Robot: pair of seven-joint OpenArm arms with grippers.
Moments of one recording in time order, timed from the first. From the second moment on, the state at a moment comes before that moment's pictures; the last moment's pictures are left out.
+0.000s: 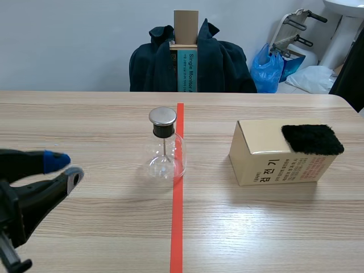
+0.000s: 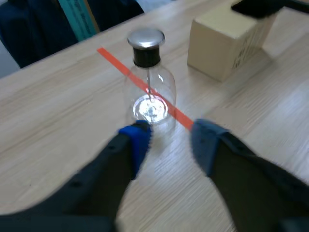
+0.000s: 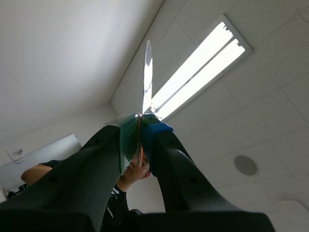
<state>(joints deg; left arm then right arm) 42.1 -35.3 -4.6 113.9 -15.7 -28.2 -7.2 -26.9 37.1 9.2 128.5 -60.1 -38.5 -2.1</state>
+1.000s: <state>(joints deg) -6.0 -24.5 29.3 57.5 -10.9 -25.1 -25.0 -14.6 24.3 -7.6 116.3 -64.1 -20.0 12.4</state>
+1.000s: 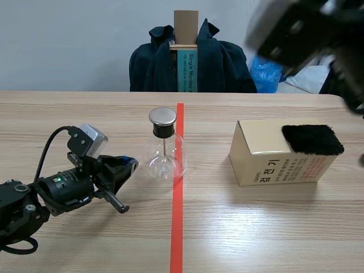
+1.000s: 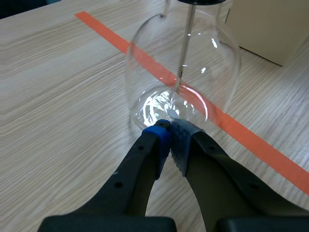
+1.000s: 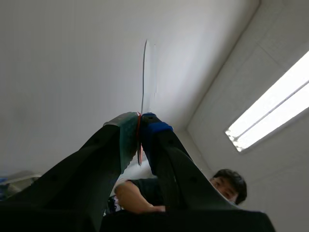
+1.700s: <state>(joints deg) -6.0 -24.5 29.3 57.5 -11.0 -23.9 -25.0 -7.4 14.3 -15.9 80.5 -72.6 -19.9 24.2</state>
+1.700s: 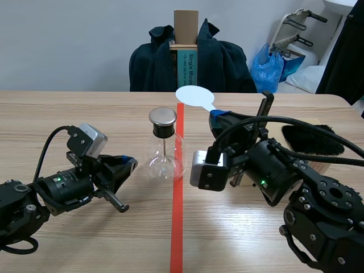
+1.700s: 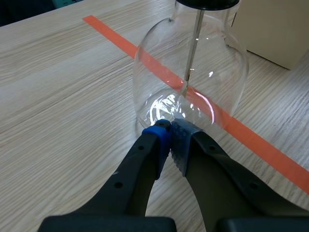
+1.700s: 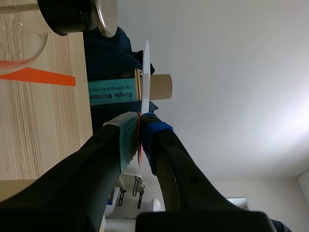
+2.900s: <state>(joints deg) -6.0 -24.5 29.3 57.5 -11.0 -22.5 -24.9 -7.4 14.3 -15.9 80.3 -72.6 -18.5 39.3</state>
